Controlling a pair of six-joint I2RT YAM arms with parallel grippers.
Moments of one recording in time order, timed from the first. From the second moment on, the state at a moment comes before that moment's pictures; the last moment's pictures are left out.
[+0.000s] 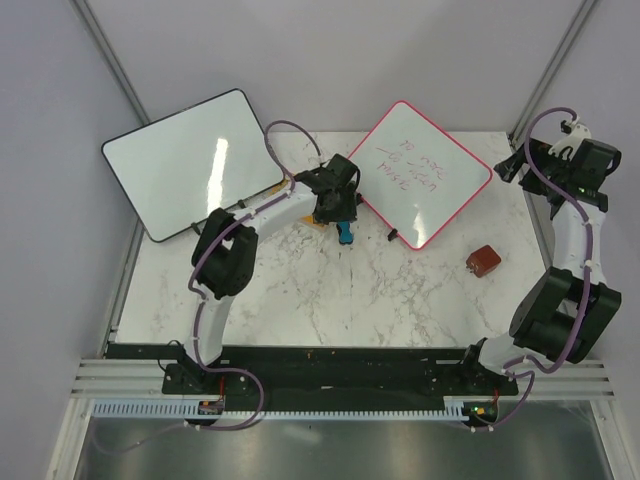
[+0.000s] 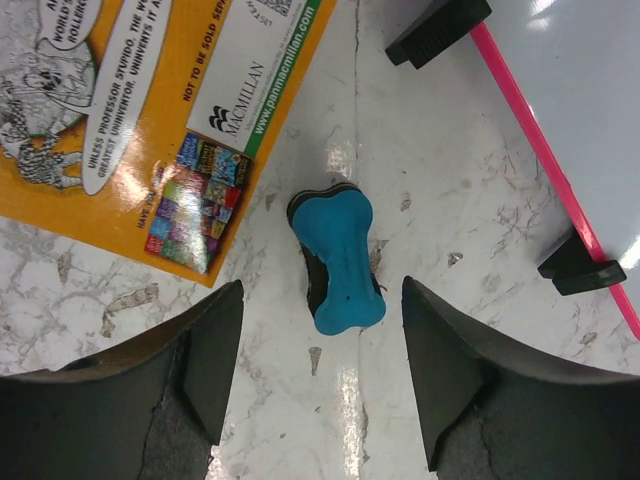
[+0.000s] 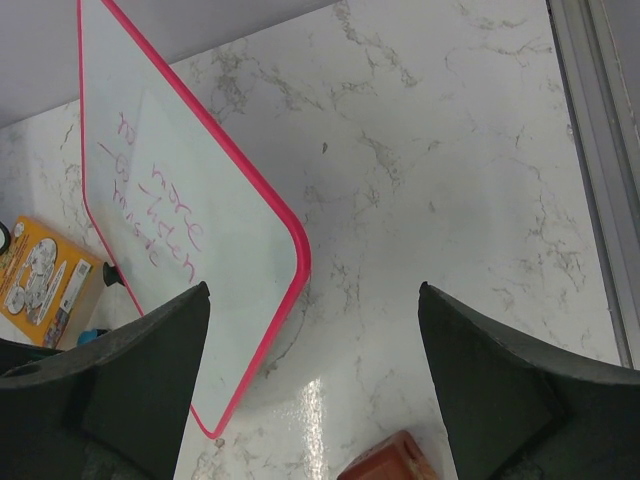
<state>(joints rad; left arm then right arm) -0.67 2.13 1.76 -0.66 -0.16 -0.63 -0.48 1.50 1.29 -0.30 -0.53 0.14</state>
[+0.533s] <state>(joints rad) -0.73 2.22 1.81 -0.68 -0.18 -0.64 -0.51 1.50 1.26 -0.30 -0.60 0.14</state>
